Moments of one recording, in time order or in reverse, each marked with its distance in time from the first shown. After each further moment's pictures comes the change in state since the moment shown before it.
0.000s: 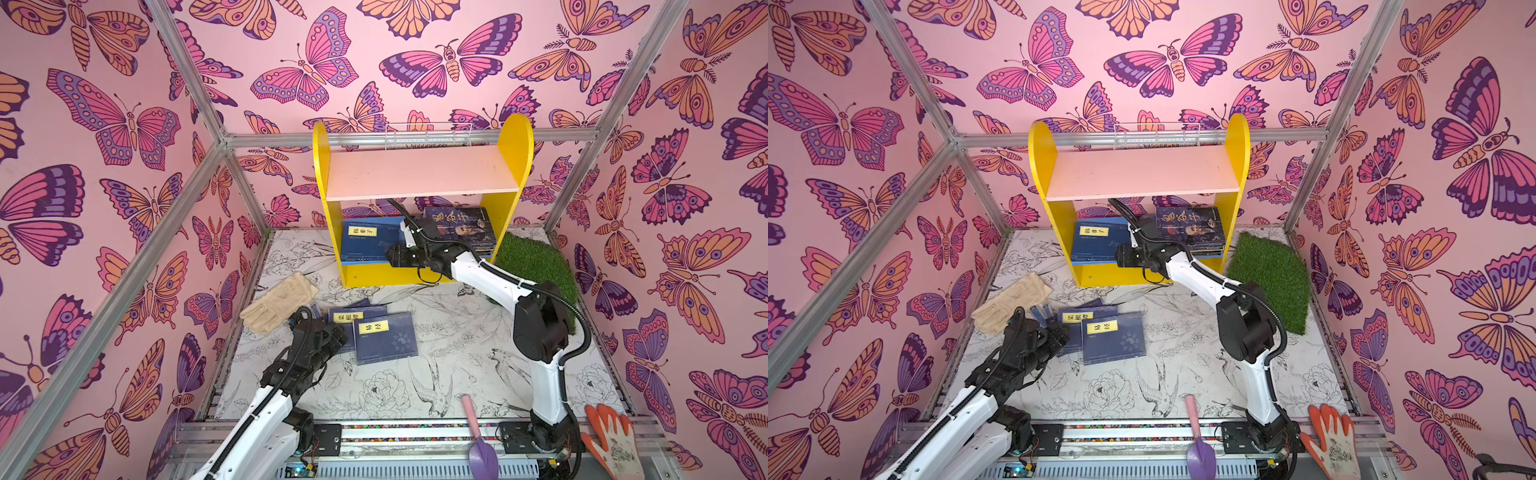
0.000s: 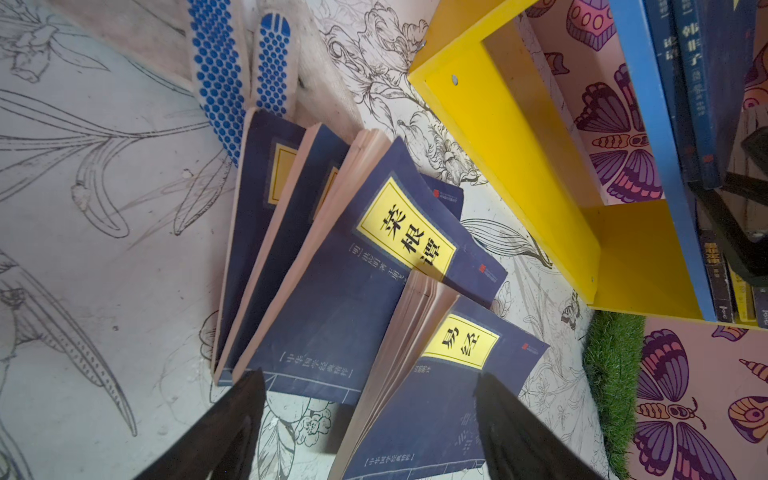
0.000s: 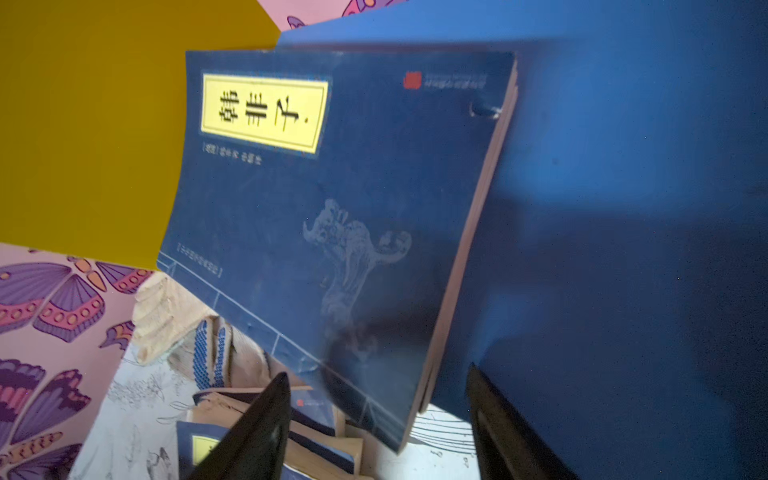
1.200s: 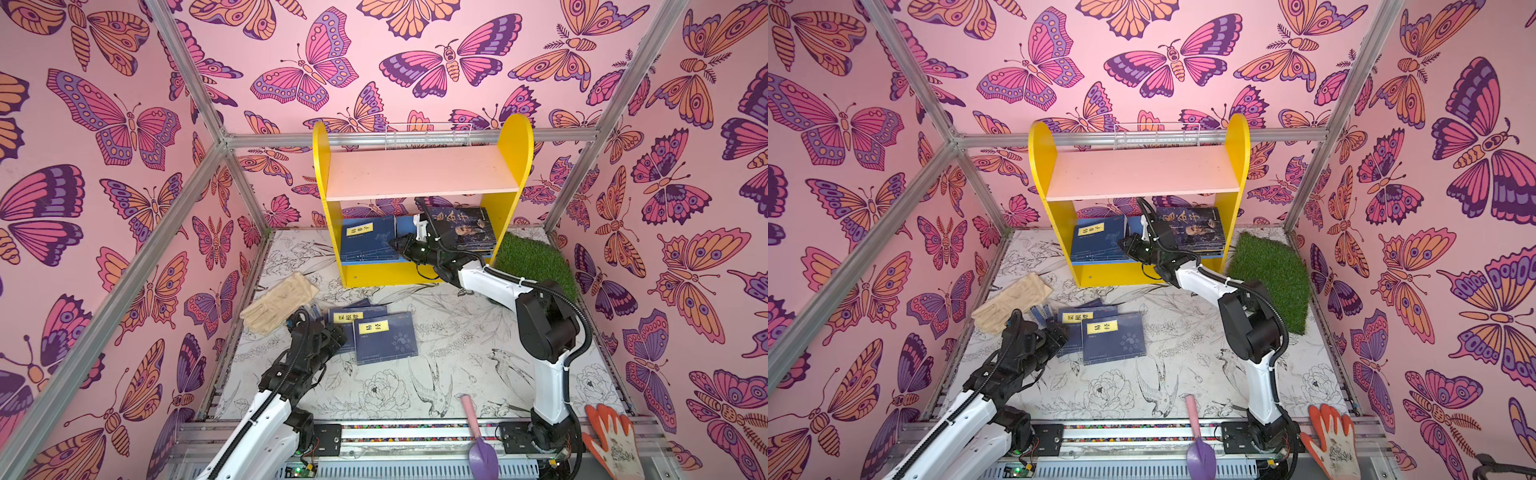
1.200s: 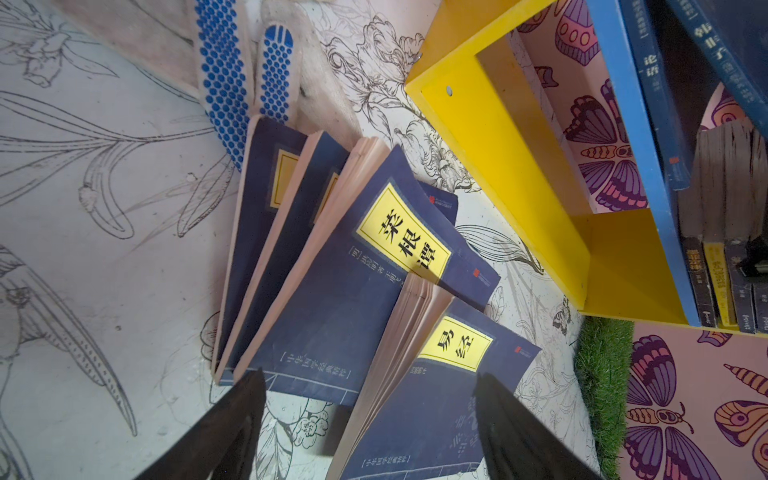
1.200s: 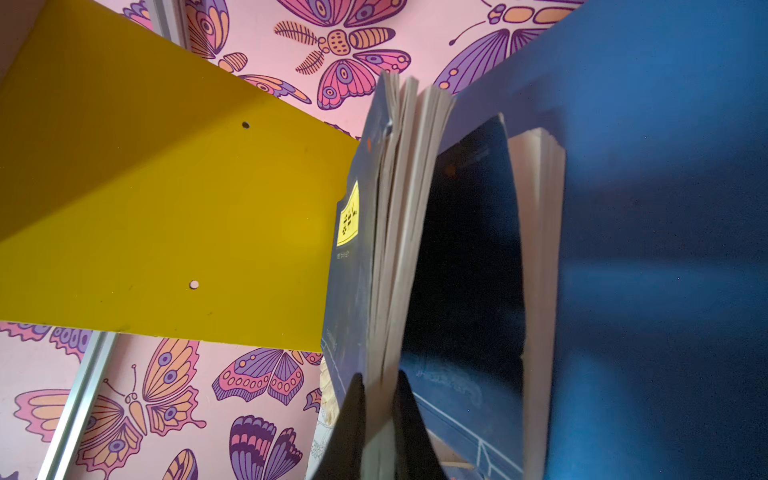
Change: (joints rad) left arm 0.000 -0.041 -0.015 0.000 -0.014 -0.012; right arm -0.064 -0.027 -0.230 0.584 -0.209 0.502
